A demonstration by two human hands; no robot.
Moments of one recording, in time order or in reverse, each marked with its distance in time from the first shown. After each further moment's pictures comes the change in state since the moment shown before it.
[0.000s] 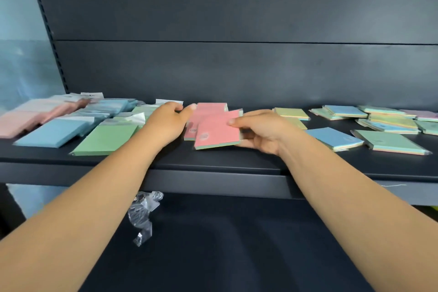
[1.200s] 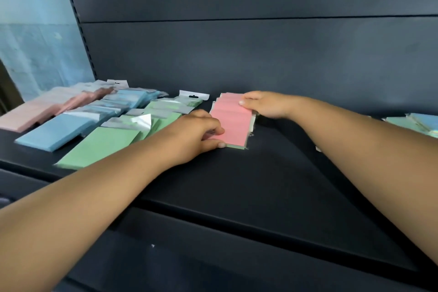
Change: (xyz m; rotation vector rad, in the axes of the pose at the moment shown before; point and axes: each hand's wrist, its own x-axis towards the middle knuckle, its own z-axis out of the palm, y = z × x) left_hand 0.040 -0.021 0.021 0.492 -0.264 0.309; right_hand 0.175 -0.016 -0.016 -1.087 -0.294 -0.260
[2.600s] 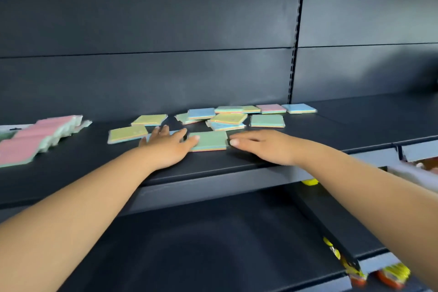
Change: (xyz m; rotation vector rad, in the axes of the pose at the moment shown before) left_hand 0.016 0.317 0.082 0.080 -0.282 -0.025; right_hand -0.407 0.155 -0.084 0.048 0.224 0.306
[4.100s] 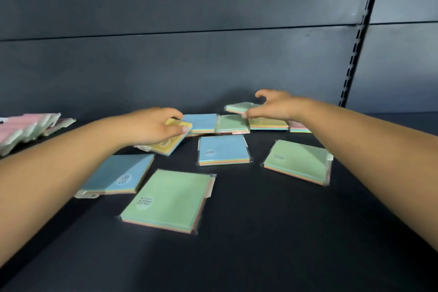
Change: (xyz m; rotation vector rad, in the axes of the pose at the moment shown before) left_hand 0.125 0.019 -0.035 0.000 0.064 -0.082; right_hand 0.218 0.096 -0.082 -0.113 0.027 0.057
